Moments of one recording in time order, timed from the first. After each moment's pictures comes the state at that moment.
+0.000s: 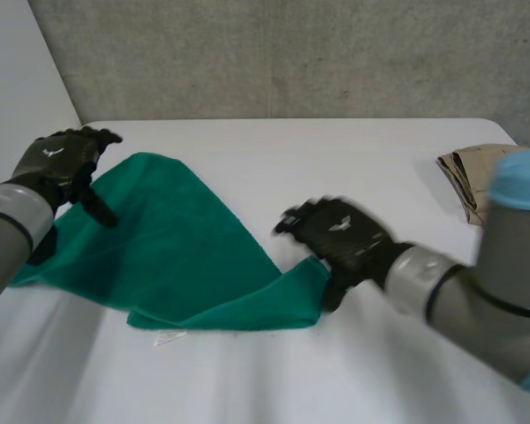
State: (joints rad) left arm 4.55 -1.72 -1.64 3.19 -1.46 3.26; right arm 2.05 -1.26 1.59 0.05 1.12 2.74; left_hand 0.20 0.21 0.21 0.21 0.05; right_hand 0.20 0.22 0.22 0.23 0.07
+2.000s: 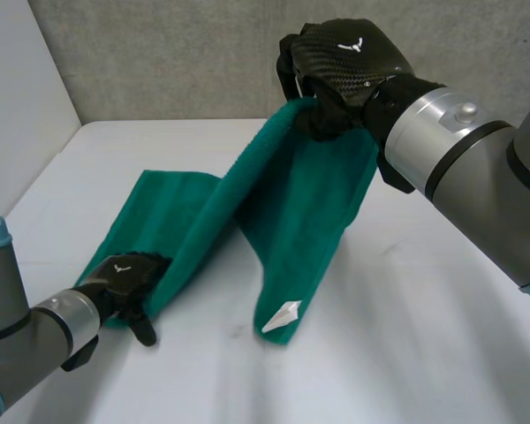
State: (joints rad) left arm 4.52 -1.85 -1.93 3.20 -1.28 3.43; right arm 2.16 -1.34 1.15 0.09 1.32 2.99; left_hand 0.30 0.29 0.28 0.29 0.11; right_hand 0.98 1.18 1.18 1.19 0.98
